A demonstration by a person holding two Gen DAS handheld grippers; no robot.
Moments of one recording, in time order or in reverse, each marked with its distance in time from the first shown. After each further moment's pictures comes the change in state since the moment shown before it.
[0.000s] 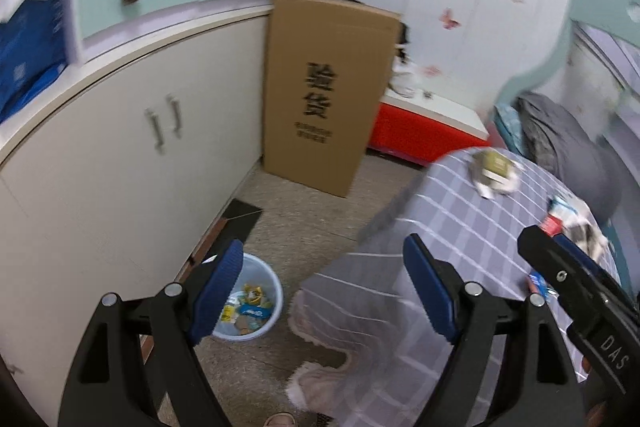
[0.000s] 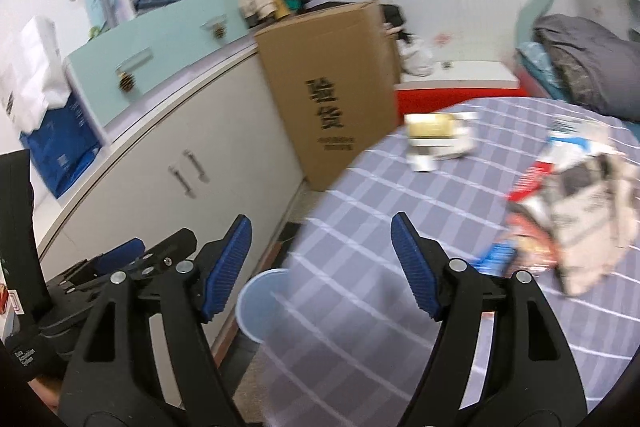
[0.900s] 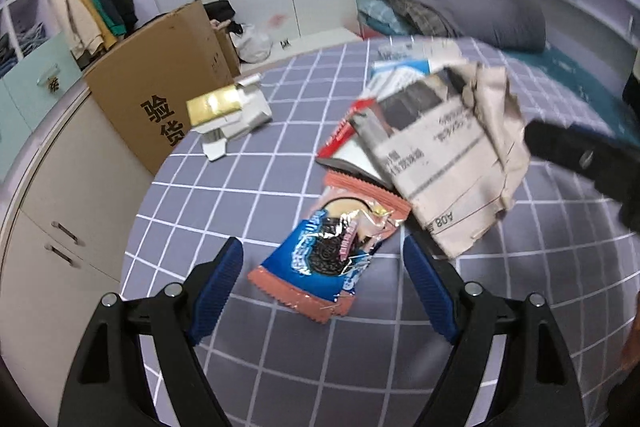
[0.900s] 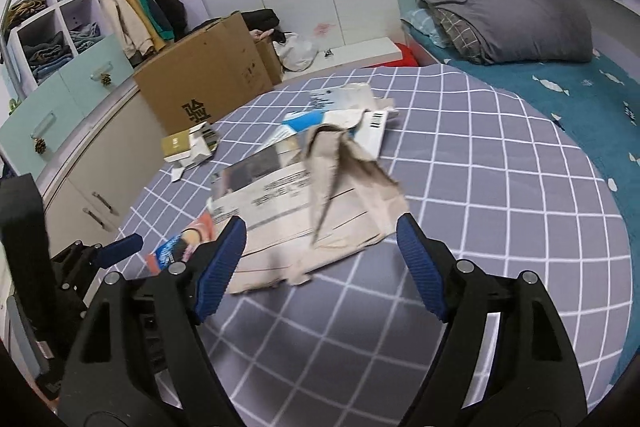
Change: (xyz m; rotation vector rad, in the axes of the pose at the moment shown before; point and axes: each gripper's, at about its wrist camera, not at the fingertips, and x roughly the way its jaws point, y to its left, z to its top) left arm 0.052 -0.248 -0.060 0.599 0.117 -0.119; right arm -0.072 -0.227 -0.013 0.214 0.008 -0.220
